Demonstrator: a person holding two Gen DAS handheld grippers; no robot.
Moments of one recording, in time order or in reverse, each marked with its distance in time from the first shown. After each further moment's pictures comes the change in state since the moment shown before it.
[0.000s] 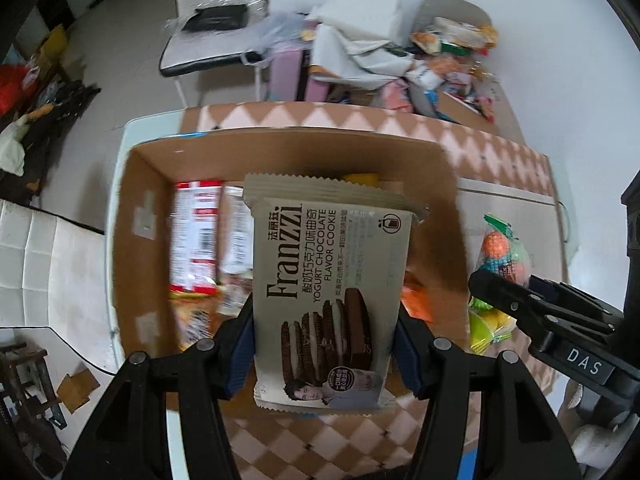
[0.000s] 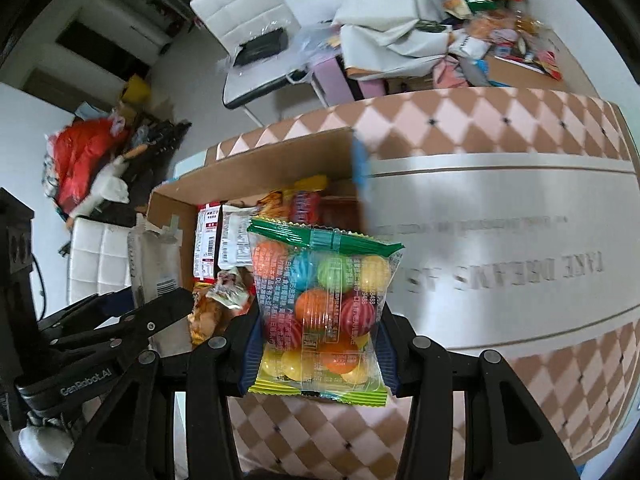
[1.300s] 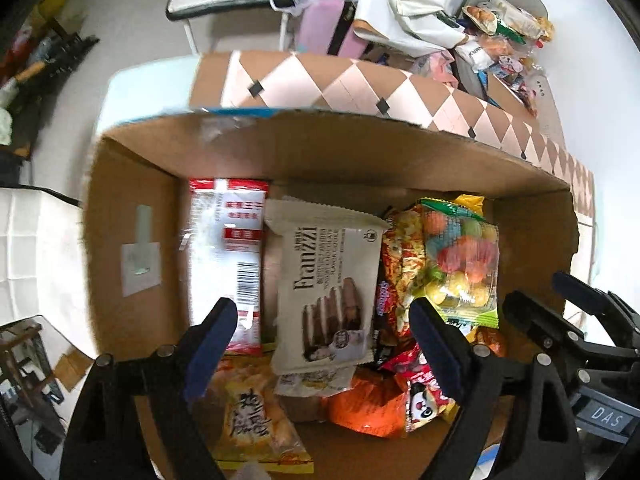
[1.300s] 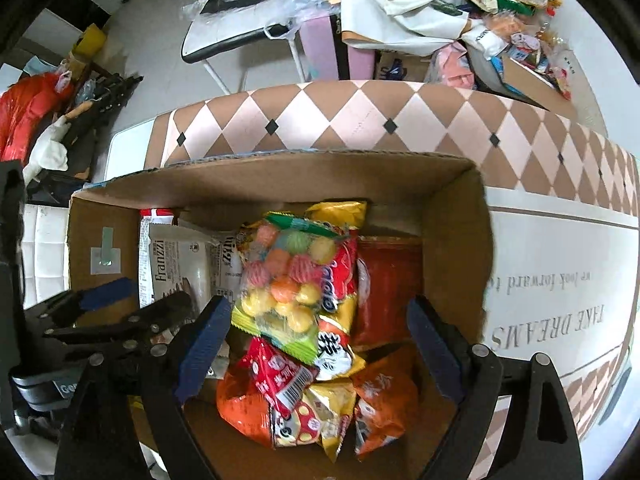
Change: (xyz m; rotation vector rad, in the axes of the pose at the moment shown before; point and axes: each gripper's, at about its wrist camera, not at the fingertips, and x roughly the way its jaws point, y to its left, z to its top) left arm 0.077 0.068 0.048 -0.078 0.167 0.007; right arm 0.128 0.054 0.076 -0.053 0.145 -0.207
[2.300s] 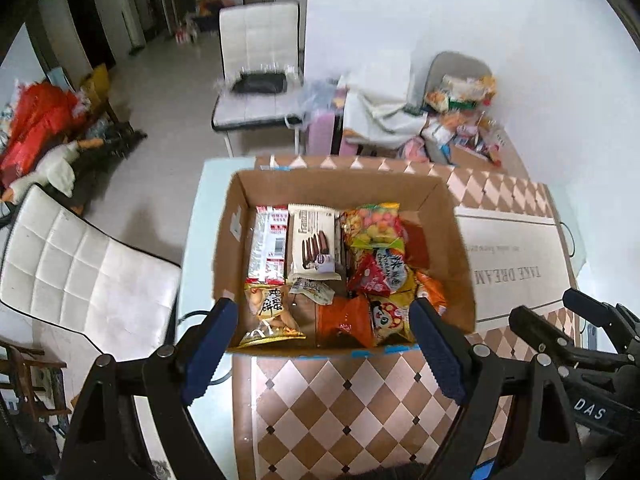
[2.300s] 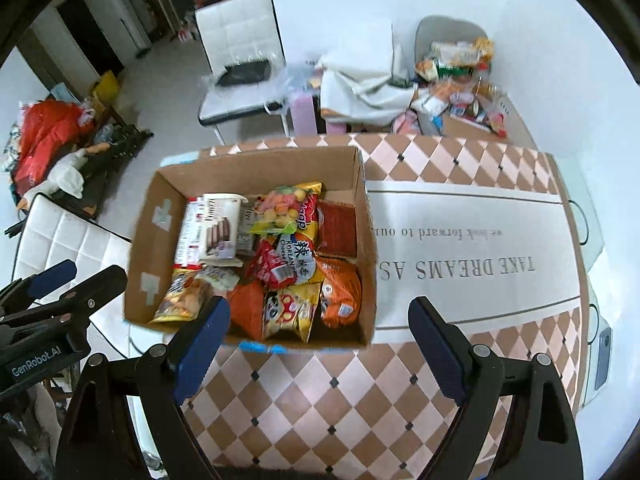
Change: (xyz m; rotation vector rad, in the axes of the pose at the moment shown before) left arm -0.167 -0.047 -0.184 0.069 -0.465 0.103; right arm -0.182 -0.020 -0.204 -0.017 -0.359 -0.041
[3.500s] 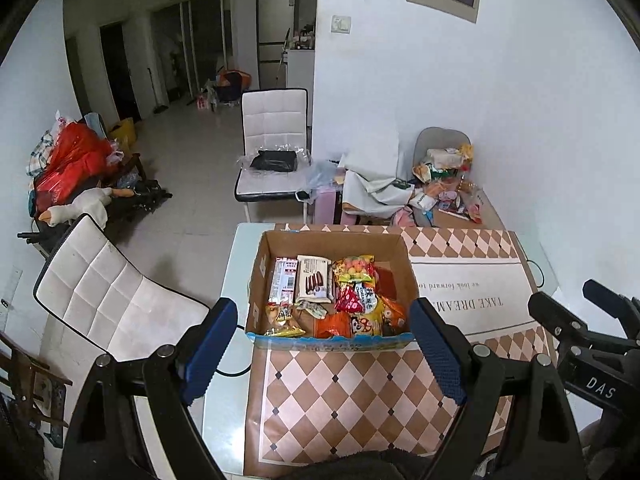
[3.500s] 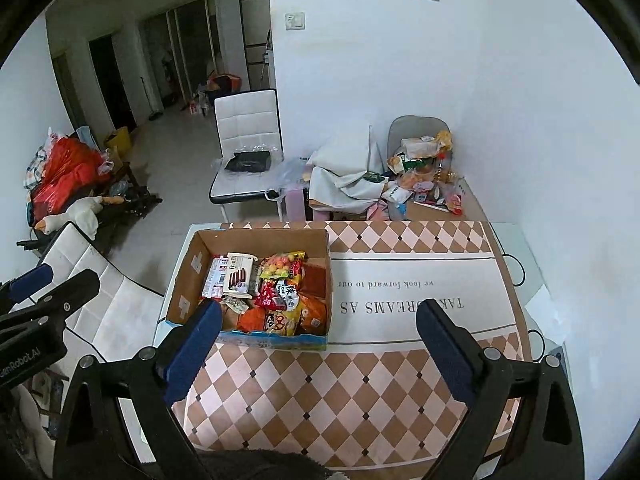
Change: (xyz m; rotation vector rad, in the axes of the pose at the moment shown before) left arm -0.172 -0.023 -0.063 -0.016 -0.267 0.029; right arm -0.225 -0.013 -0.076 -0.023 -0.319 -0.064
